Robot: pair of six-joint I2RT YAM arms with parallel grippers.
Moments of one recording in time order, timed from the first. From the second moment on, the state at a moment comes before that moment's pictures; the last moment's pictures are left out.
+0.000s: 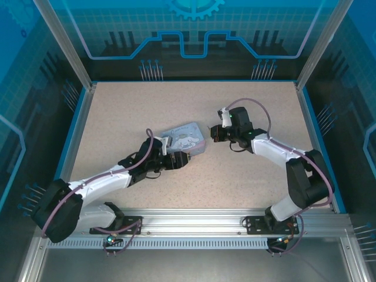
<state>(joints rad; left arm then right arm) -0.61 1.23 0.52 0.05 0.26 -0.80 0.41 1.54 0.93 -0.09 -0.32 0.36</state>
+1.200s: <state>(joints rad) -0.77 1.53 0.37 0.67 -0.05 -0.93 0.52 1.78 1.09 -0.12 -0.40 0.51</state>
